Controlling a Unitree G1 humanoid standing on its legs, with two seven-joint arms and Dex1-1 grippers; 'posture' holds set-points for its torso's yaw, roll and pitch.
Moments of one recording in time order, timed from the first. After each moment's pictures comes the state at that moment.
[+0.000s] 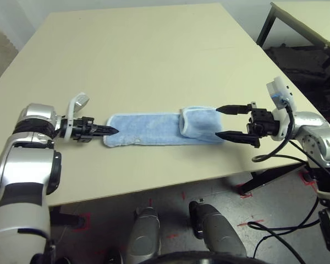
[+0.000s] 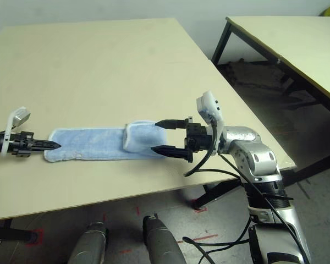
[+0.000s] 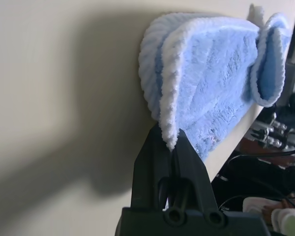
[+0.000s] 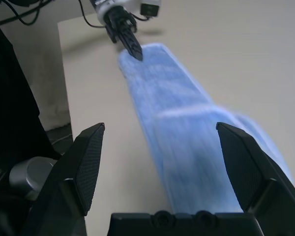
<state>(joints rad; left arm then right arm) -0.98 0.91 -0.19 1.24 -0.05 1.07 -1.60 -0.46 -0.67 0.01 0.01 0.54 0.43 1.35</state>
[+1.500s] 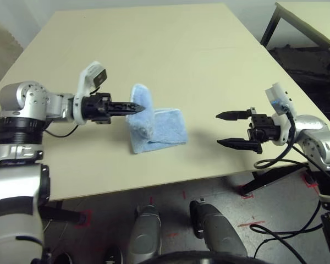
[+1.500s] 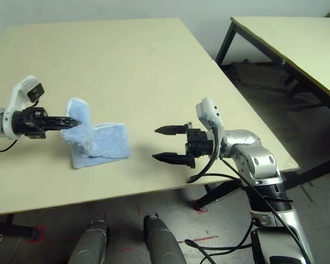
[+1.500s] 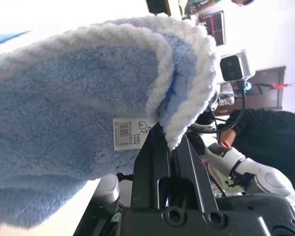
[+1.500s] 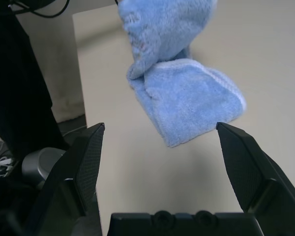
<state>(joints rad) -0.88 0.76 0.05 0.44 -0.95 1.61 -1.02 -0.44 -0.67 0.02 0.01 0.53 0.40 1.37</state>
